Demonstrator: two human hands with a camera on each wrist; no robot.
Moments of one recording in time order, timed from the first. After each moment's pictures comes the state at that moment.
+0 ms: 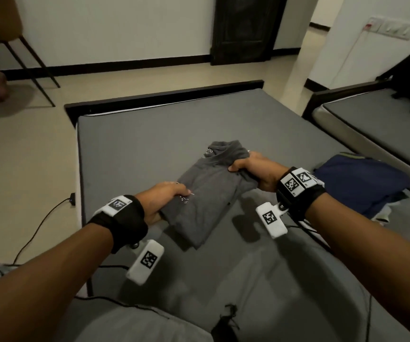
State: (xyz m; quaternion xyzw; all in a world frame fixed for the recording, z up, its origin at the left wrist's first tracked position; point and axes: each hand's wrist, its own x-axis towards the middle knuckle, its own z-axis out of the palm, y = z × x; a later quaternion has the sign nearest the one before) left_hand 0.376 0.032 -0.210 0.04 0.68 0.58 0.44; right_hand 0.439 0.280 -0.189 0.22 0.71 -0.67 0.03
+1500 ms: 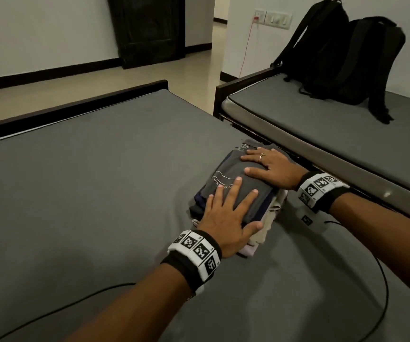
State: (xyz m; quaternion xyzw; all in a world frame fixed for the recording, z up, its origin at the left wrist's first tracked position) left_hand 0.554 0.317 -0.257 0.62 0.77 0.13 0.10; right_hand 0.626 0.555 -0.210 0.20 0.97 -0.13 0.00
